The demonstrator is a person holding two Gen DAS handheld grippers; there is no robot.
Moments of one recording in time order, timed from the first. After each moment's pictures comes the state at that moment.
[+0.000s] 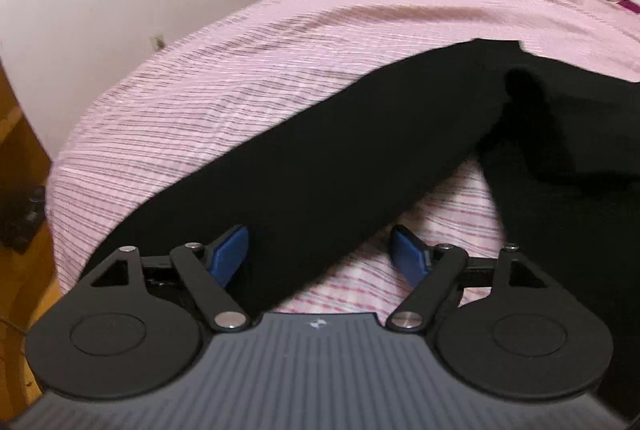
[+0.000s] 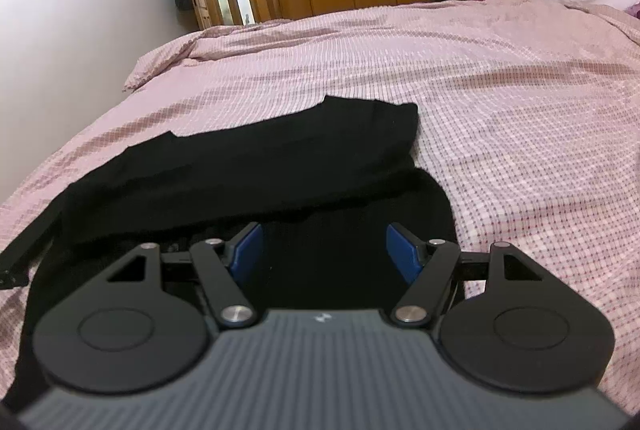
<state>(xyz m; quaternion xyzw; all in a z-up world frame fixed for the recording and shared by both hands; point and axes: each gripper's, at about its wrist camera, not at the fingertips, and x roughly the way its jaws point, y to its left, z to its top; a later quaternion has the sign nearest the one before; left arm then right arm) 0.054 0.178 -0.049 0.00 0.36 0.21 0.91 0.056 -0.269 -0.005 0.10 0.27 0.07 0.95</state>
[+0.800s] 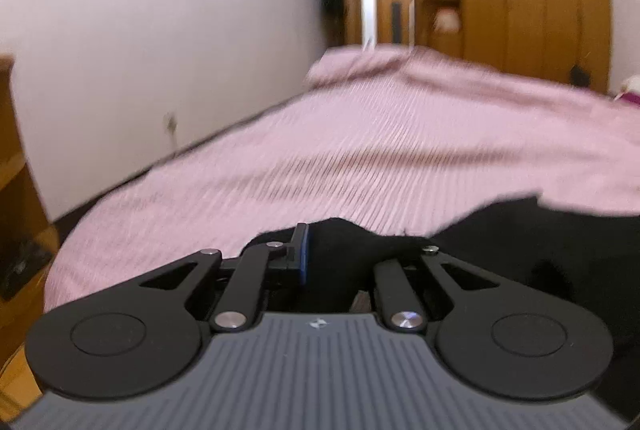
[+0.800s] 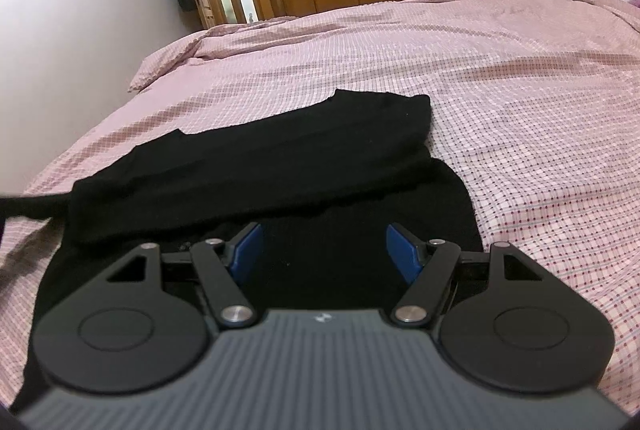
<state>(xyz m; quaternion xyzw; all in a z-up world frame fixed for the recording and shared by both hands) 0.088 0.205 0.024 -0.02 0.20 0.21 0.96 0.057 -0.263 -0.007 0.11 0.27 0.08 0.95</state>
